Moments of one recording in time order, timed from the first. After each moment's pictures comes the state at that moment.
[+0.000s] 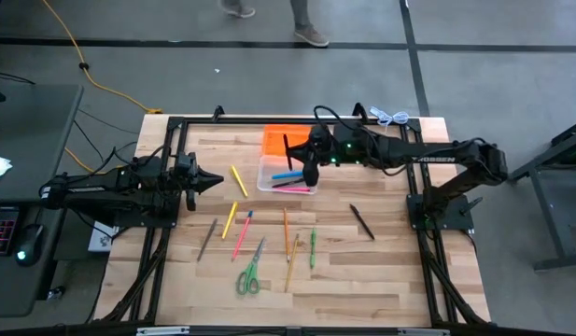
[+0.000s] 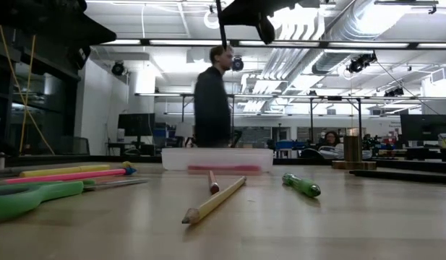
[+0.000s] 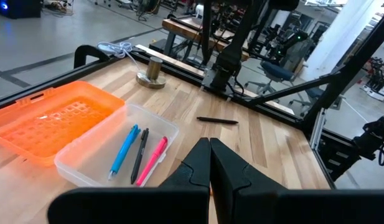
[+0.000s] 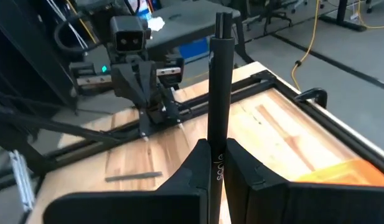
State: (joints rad) left arm 0.05 0.28 0.38 -0.23 -0.10 -0.35; right arm -0.17 1.46 1.22 -0.02 0.00 0.27
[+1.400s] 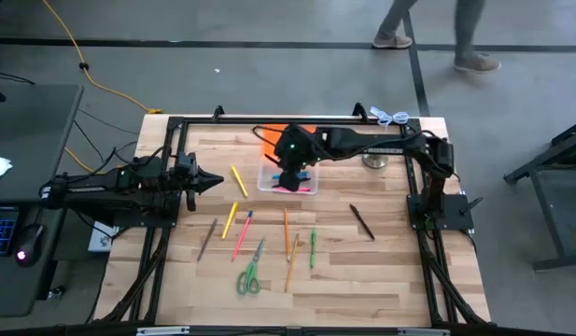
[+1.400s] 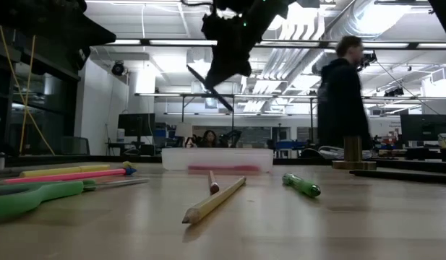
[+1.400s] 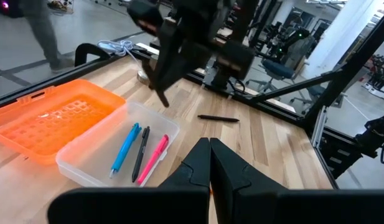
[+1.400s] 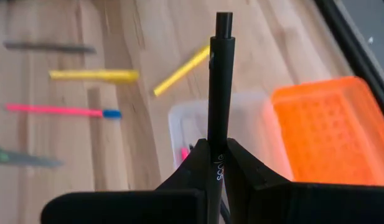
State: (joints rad) left arm 0.05 0.28 0.38 -0.24 -0.10 -0.34; right arm -0.19 1.87 1.63 -0.60 0.01 0.05
